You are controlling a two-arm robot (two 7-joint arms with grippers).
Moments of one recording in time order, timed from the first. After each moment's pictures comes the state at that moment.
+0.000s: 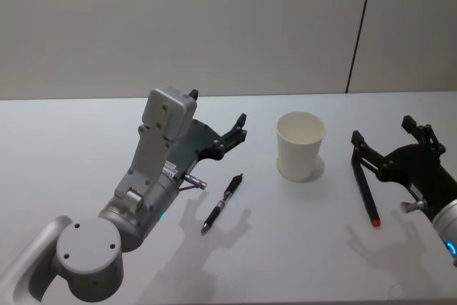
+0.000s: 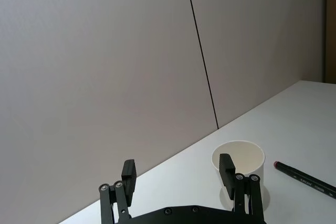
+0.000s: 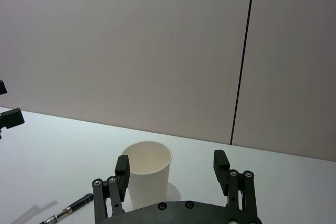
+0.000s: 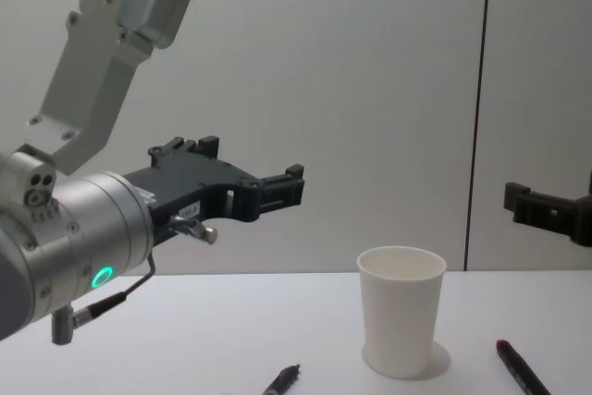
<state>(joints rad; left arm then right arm) -0.24 0.38 0.45 -1.63 -0.20 0.01 -0.01 -0.01 0.34 -0.23 -1.77 0.29 0.03 0.07</state>
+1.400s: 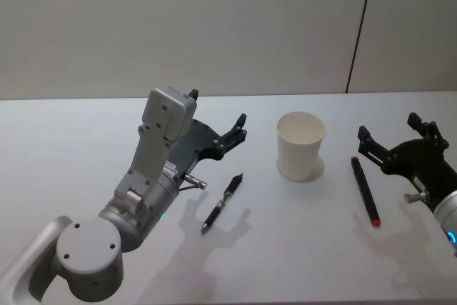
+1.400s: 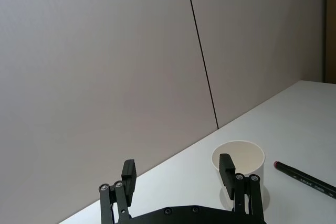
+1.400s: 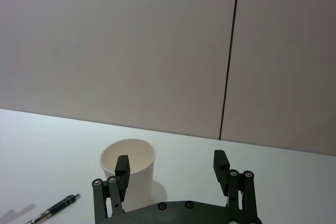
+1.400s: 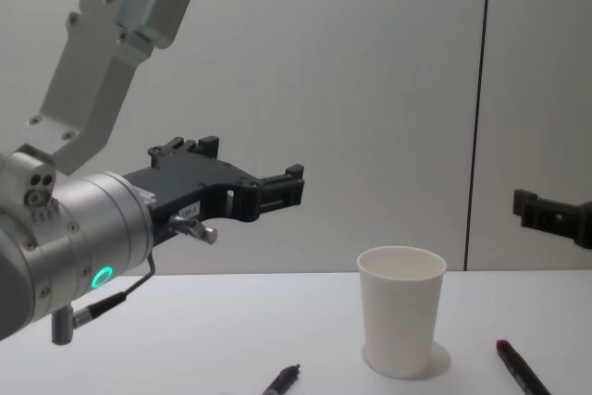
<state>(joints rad) -0.24 0.38 0.45 -1.63 -0.20 0.01 -0.01 0.04 0.32 -0.21 -1.70 0.29 0.05 0.07</state>
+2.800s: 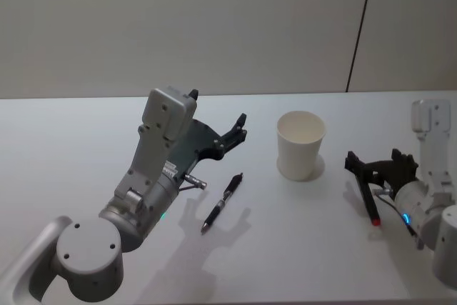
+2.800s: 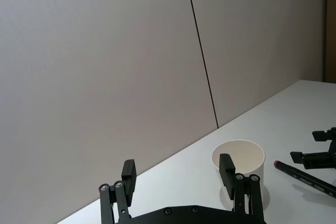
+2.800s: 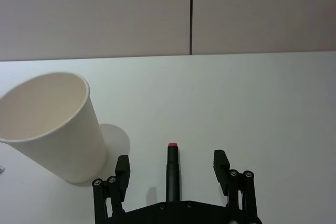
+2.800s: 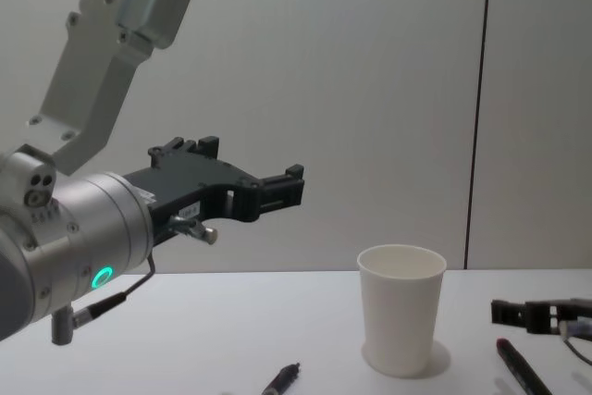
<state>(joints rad) -0.24 0.38 0.45 -1.63 -0.20 0.01 -0.01 0.29 0.16 -0.24 -1.31 0.28 0.30 -0.08</state>
